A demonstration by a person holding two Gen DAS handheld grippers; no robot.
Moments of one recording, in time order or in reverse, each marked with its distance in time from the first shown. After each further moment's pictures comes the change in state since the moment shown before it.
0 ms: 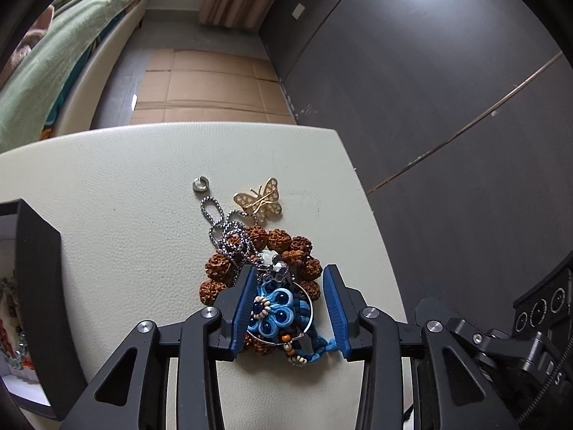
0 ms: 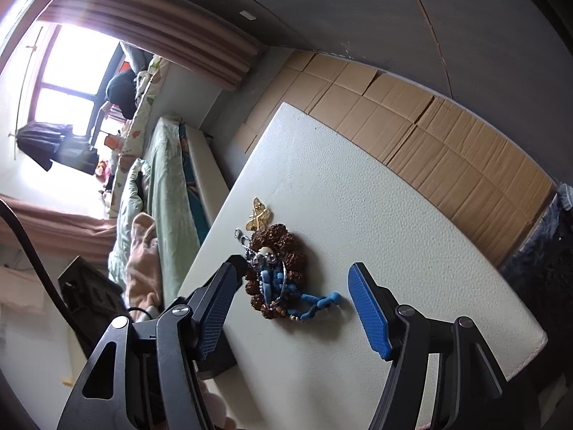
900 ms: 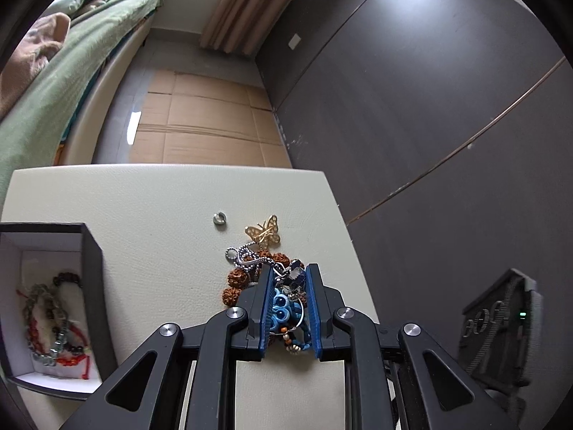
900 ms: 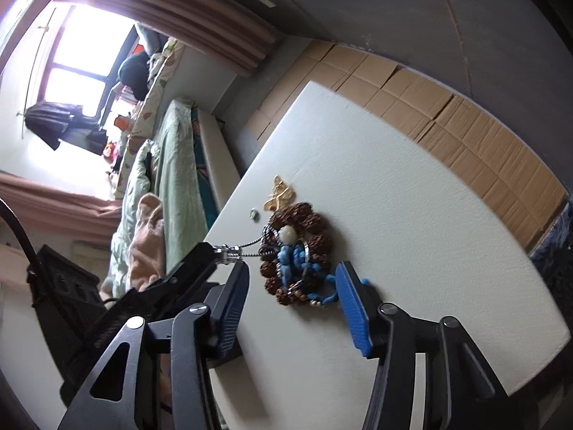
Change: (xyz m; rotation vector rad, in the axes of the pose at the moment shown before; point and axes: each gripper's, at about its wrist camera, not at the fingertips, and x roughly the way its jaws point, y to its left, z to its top) left arm -0.063 0.010 0.005 -0.016 -0.121 -0.069; right arm 0.021 0.020 -0.016 -0.078 0.047 0.031
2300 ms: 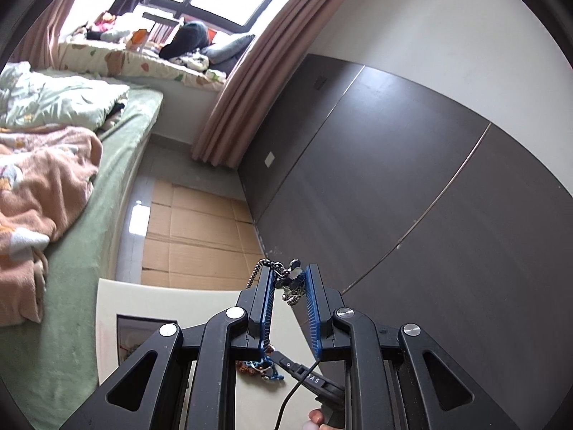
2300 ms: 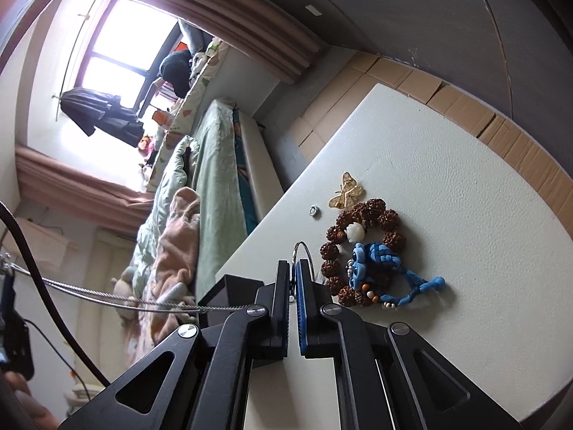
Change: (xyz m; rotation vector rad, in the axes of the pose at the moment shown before) left arm -0.241 -0.032 0.023 0.062 -0.419 -0.070; right arm 0.001 0.037 -0.013 -0.100 -0.074 0.122
